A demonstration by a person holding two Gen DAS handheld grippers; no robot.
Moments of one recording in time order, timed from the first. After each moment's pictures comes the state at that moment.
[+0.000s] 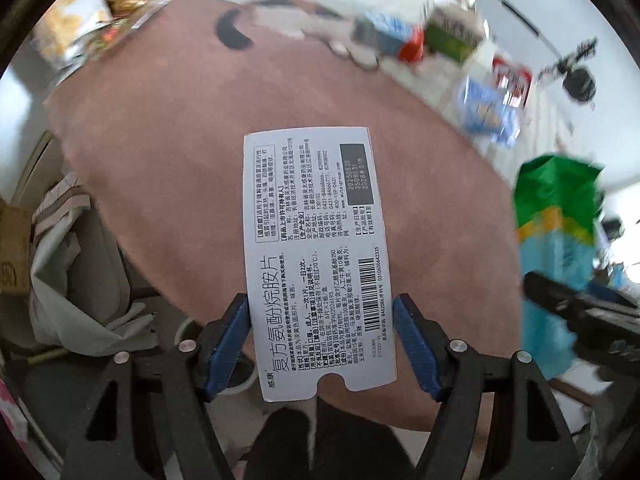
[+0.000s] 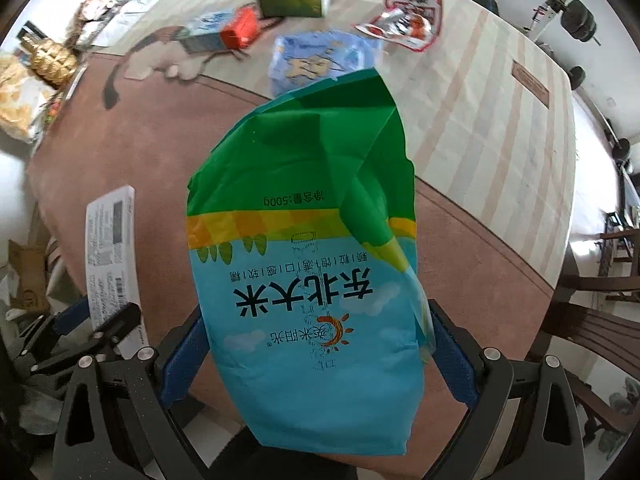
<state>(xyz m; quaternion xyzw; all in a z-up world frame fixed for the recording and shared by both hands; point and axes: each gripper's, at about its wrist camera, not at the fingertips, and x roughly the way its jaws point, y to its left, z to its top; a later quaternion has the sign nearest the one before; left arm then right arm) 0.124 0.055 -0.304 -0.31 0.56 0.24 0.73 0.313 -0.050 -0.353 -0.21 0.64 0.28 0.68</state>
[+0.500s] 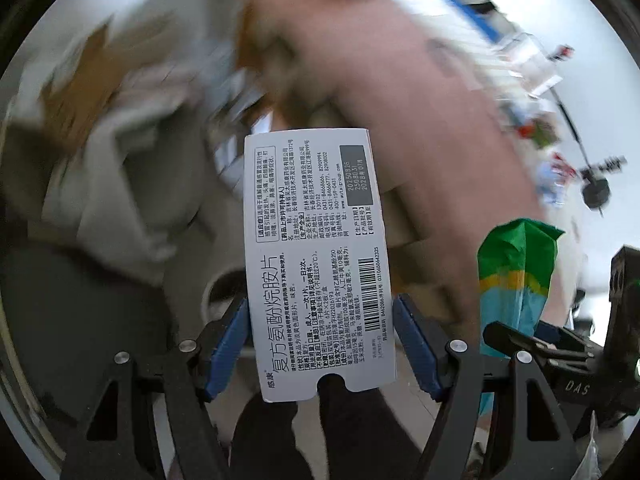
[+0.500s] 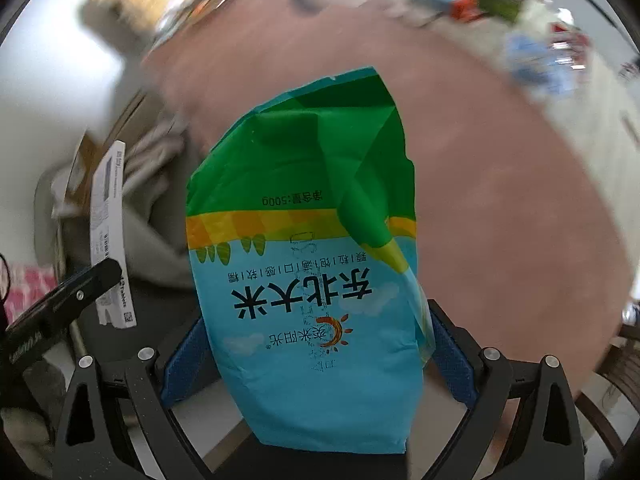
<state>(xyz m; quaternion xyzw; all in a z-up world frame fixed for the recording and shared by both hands) -0.141 0.118 -0.347 -0.45 0.48 0.33 0.68 0.098 0.011 -0.376 -0.26 0.64 0.42 0.59</state>
